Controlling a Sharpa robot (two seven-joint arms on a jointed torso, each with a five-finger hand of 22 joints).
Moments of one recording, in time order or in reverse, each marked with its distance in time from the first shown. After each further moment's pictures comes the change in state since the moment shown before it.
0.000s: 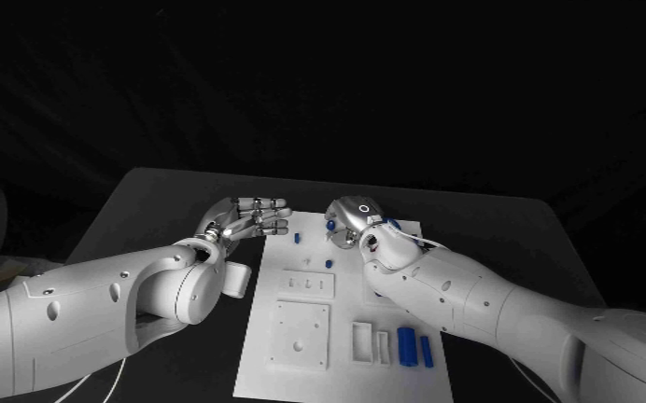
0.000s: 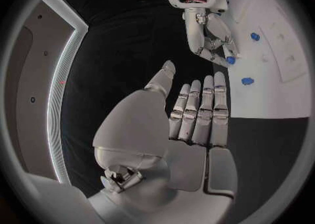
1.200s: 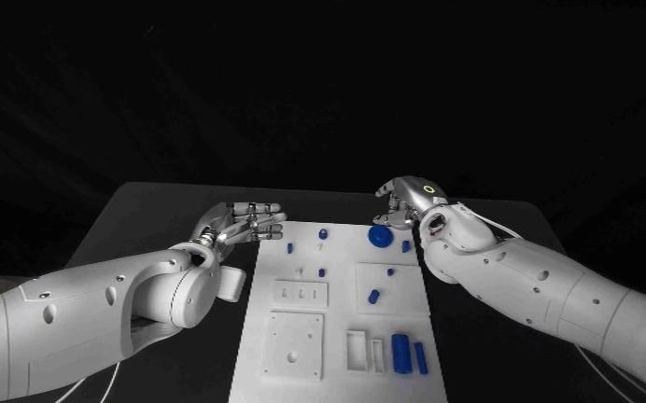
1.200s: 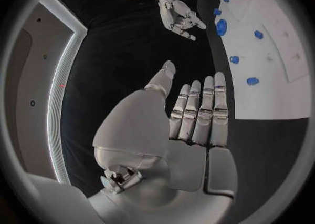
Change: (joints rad) left arm 0.003 -0.033 0.000 -0.006 0.000 0.001 -0.002; left_hand 0.000 0.000 0.000 0.000 0.000 -0.007 0.000 0.000 0.000 -0.011 -0.004 0.000 0.000 -0.014 0.000 0.000 0.000 0.000 -0.004 0.004 0.000 -0.001; right arm 0.015 -0.309 0.129 0.288 0.087 0.094 -0.043; right_hand 0.035 -0.032 -0.284 0.093 0.125 -0.126 0.007 0.000 -0.001 0.249 -0.113 0.629 0.671 -0.034 -0.067 0.143 0.215 -0.064 0.000 -0.076 0.216 0.070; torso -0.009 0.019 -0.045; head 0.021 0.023
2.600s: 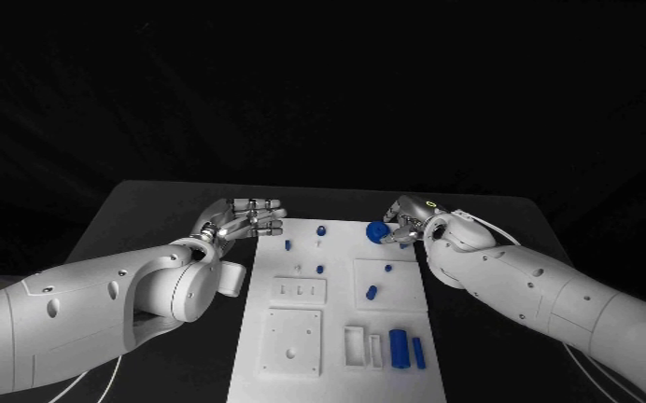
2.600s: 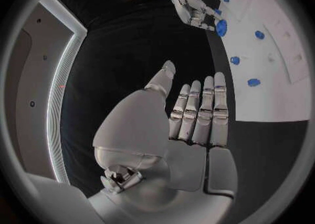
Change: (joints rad) left arm 0.000 0.010 -0.001 -0.019 -0.001 0.012 -0.002; left_hand 0.000 0.000 0.000 0.000 0.000 -0.004 -0.004 0.000 0.000 0.000 0.000 0.000 0.000 0.000 0.000 0.000 0.000 0.000 -0.004 -0.004 0.000 0.000; right arm -0.028 0.038 0.004 -0.114 0.124 0.180 0.002; right_hand -0.006 0.008 -0.022 0.029 0.069 0.034 0.003 0.000 -0.001 0.073 0.016 0.512 0.578 0.051 0.021 0.116 0.531 0.000 0.001 0.020 0.442 0.020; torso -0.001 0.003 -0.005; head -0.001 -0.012
